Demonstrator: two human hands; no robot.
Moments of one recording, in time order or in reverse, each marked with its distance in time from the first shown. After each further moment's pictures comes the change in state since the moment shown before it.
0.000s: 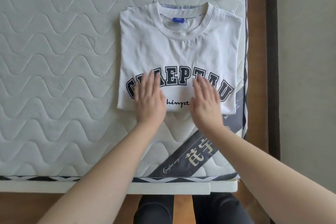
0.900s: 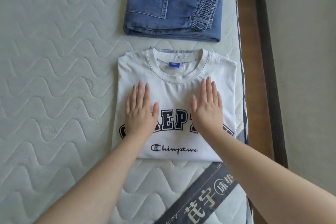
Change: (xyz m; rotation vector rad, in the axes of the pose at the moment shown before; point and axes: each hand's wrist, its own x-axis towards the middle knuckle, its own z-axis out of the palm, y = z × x) left_hand 0.099 -0.020 0.011 0.109 -0.044 -0.040; right_hand 0.123 0.008 -0.011 -0.015 0.031 0.156
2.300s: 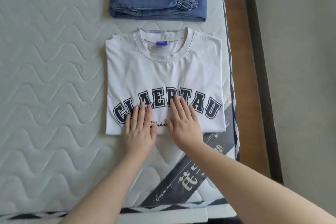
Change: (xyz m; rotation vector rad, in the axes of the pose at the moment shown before) left_hand -0.123 -0.005 0.037 0.050 -0.062 0.138; right_hand -0.113 0.006 0.043 -0.106 -0.177 -0.241
